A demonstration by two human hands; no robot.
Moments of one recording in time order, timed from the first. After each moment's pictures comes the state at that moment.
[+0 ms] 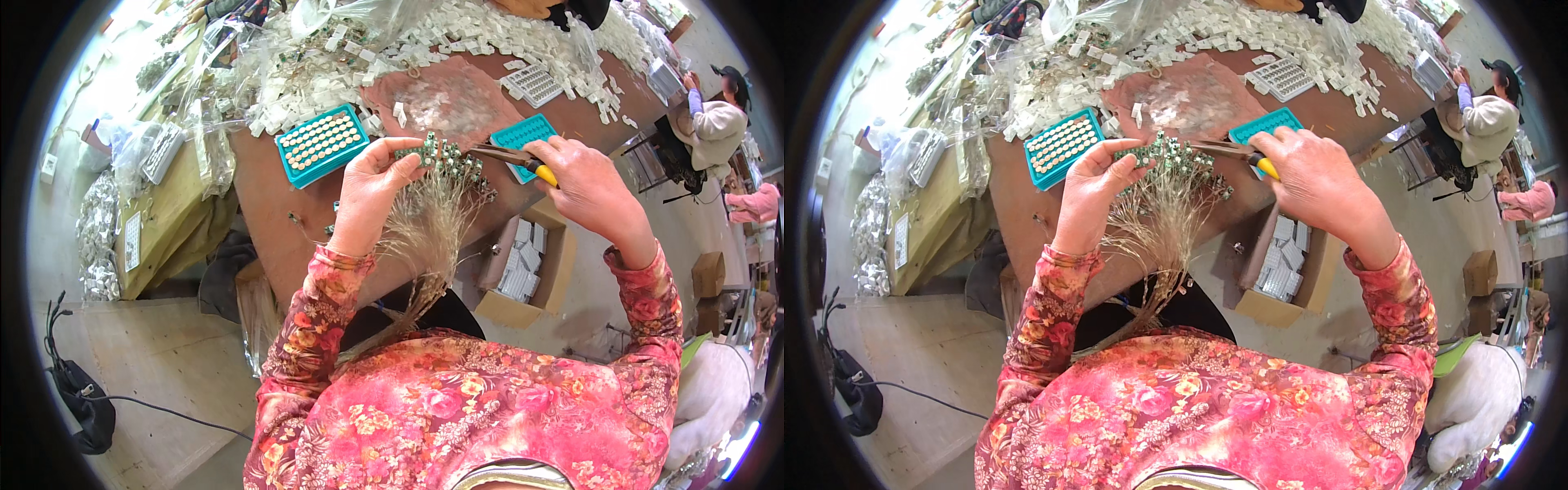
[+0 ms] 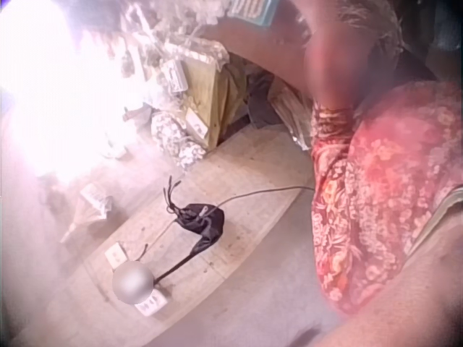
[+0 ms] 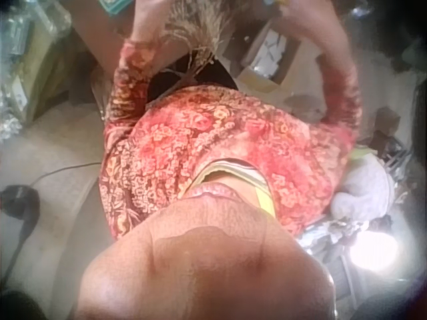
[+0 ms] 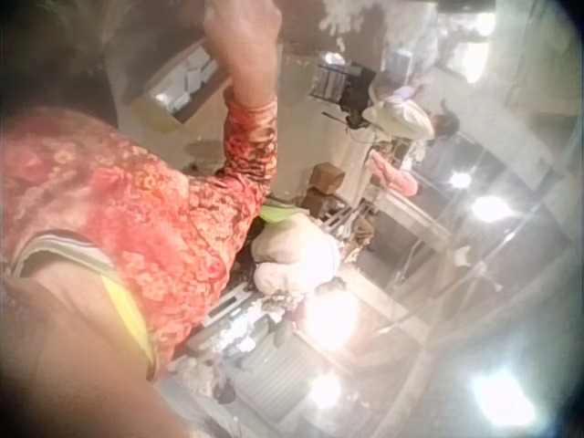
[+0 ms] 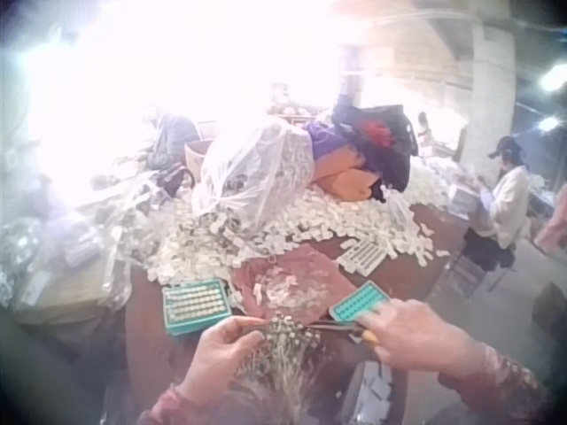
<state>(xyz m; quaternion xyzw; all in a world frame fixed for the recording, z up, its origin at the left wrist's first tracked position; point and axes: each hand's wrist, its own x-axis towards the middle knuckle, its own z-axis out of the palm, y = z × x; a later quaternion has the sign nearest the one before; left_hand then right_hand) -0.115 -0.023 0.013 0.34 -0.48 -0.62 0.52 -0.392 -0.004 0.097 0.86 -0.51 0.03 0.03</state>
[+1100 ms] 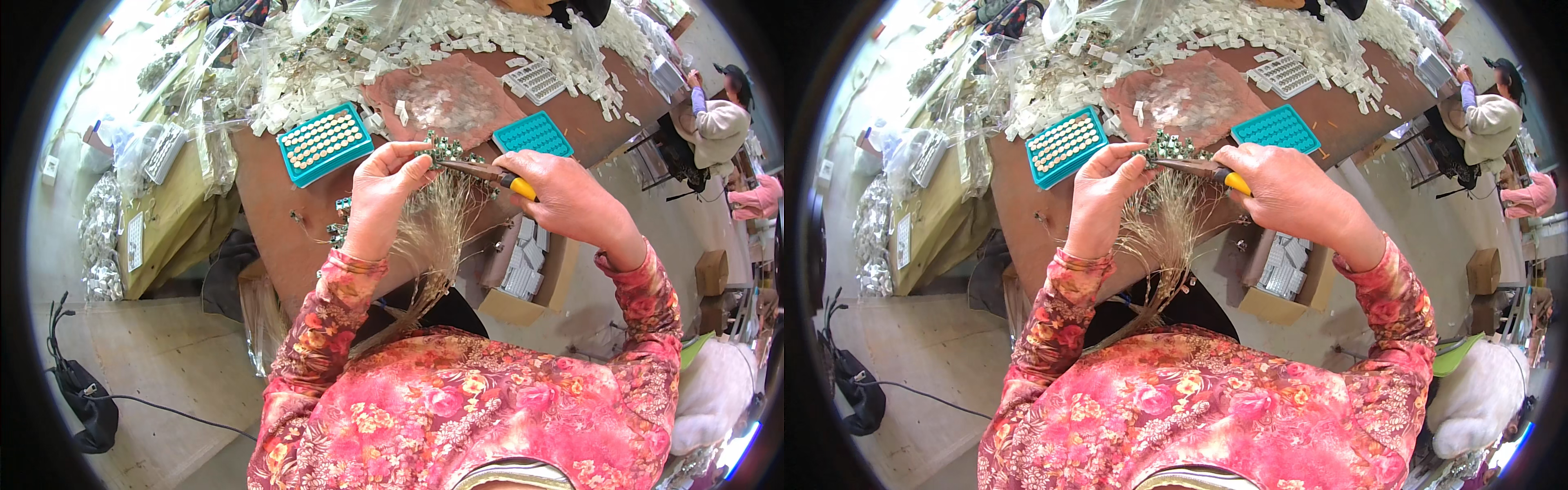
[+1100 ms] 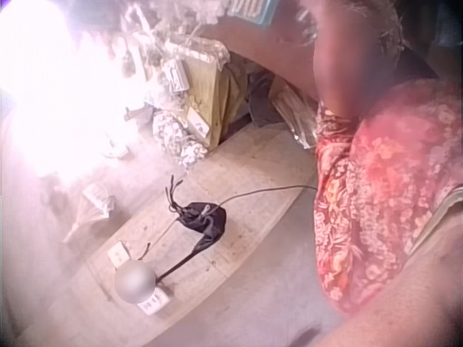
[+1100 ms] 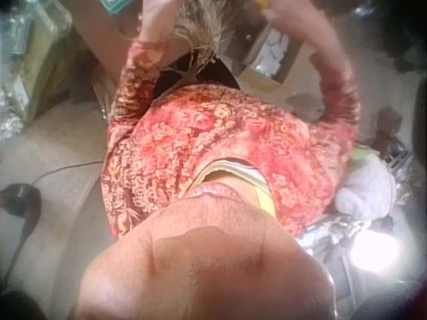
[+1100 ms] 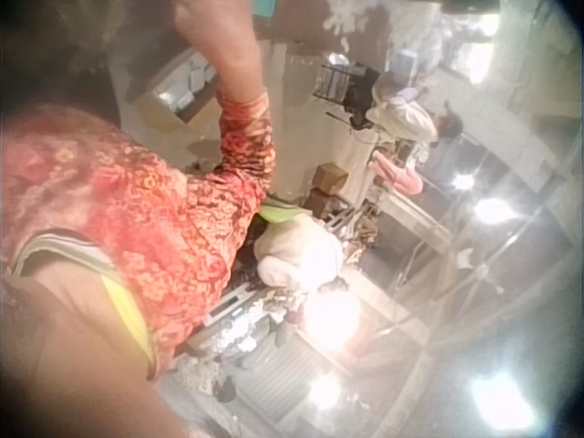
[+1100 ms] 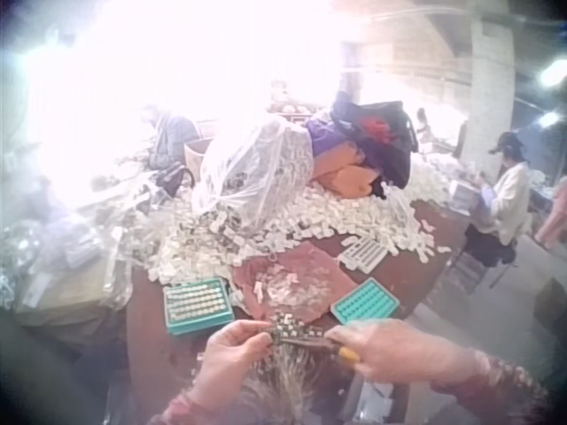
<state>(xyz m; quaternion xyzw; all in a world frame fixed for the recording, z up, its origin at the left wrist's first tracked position) -0.130 -0.015 0.010 0.34 -0.43 -0.63 0.56 -0.365 -0.001 0.089 0.88 -0.44 0.11 -0.11</state>
